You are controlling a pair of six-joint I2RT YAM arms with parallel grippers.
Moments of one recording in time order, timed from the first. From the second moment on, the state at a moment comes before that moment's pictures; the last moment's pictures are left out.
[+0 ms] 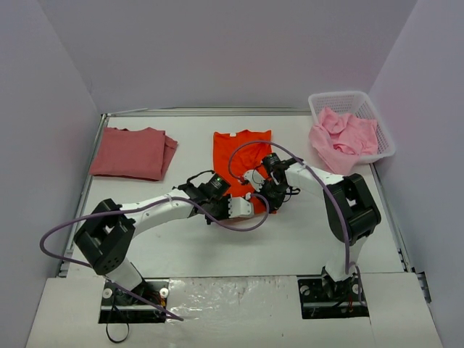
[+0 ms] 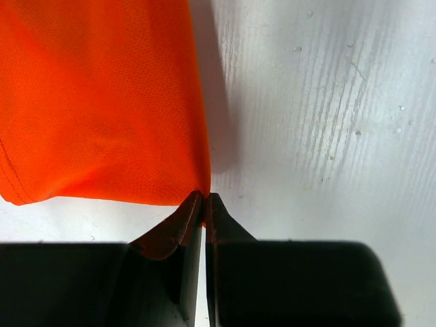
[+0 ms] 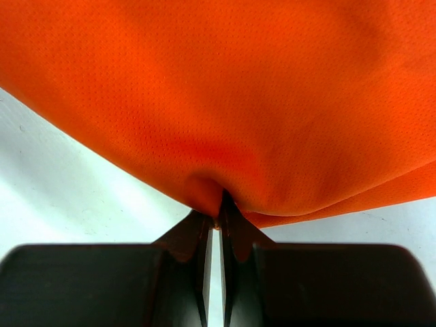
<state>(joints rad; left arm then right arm) -0.82 1.59 1.02 -0.48 0.21 0.69 0.48 1.82 1.11 -0.70 -0.28 -0.59</state>
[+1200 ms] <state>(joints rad) -0.71 1.52 1.15 -0.80 0.48 0.76 0.48 1.61 1.11 -0.94 -0.38 -0.68</state>
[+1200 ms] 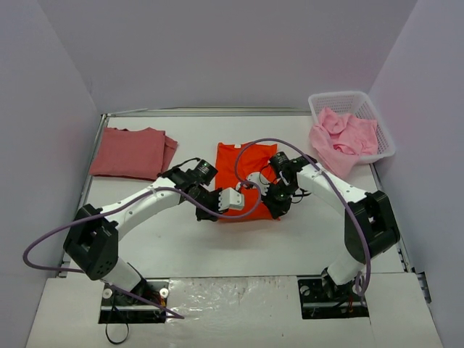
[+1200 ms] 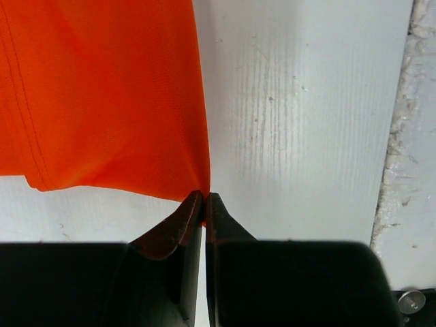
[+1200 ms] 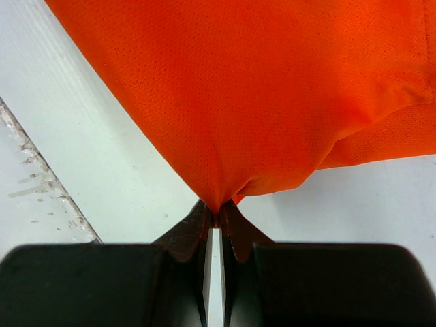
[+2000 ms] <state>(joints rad) -0.71 1.47 1.36 -1.18 0.62 0.91 0.48 1.56 1.27 -1.24 -0.52 -0.80</state>
